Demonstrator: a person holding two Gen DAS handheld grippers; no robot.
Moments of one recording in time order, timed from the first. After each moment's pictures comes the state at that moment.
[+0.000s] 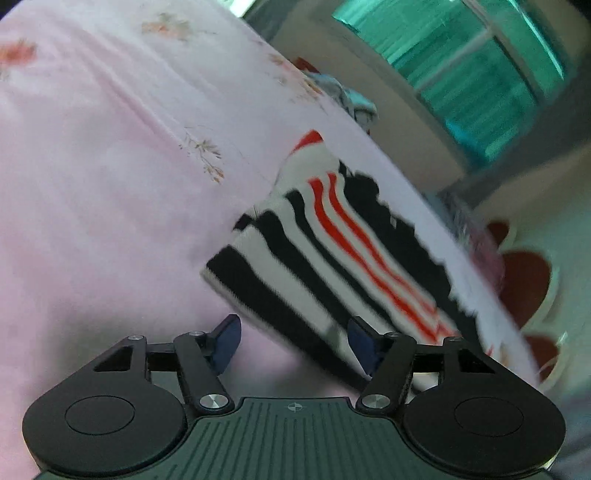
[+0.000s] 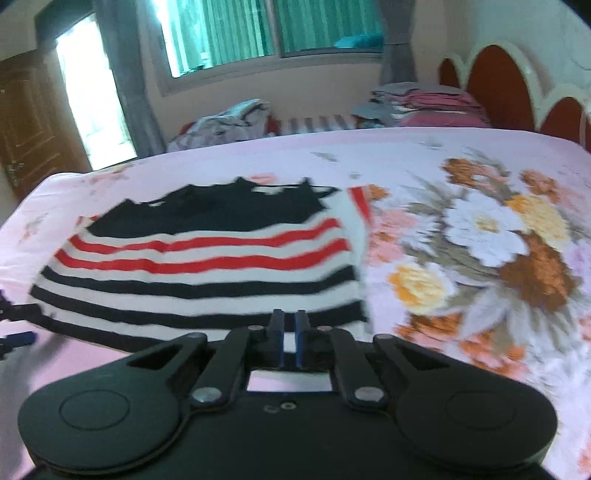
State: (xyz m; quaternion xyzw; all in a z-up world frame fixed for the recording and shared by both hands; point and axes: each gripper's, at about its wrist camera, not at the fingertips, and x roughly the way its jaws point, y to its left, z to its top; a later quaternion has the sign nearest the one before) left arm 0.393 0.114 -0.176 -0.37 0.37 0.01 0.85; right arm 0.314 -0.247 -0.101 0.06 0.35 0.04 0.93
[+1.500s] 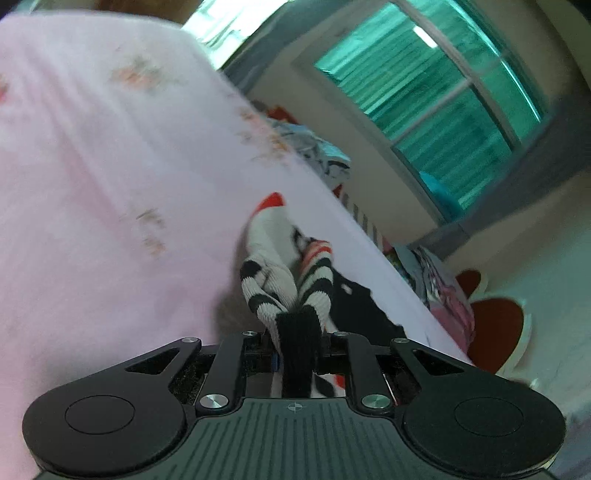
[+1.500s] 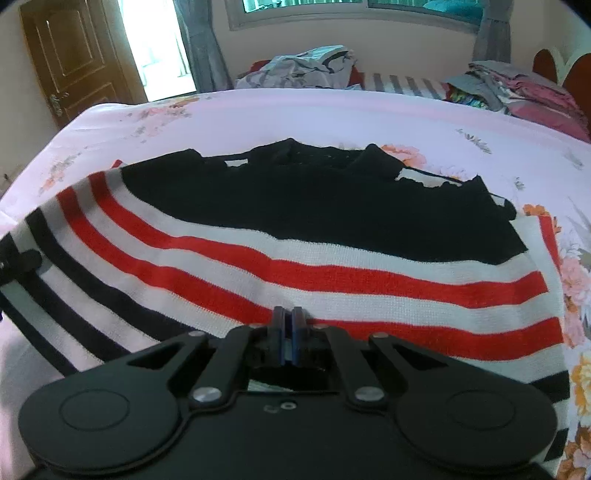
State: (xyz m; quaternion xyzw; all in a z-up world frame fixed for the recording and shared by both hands) left arm 0.413 0.090 -0.136 -0.36 0.28 0.01 0.89; right arm 0.437 -0.149 -0.133 0.01 0.43 0.14 0.89
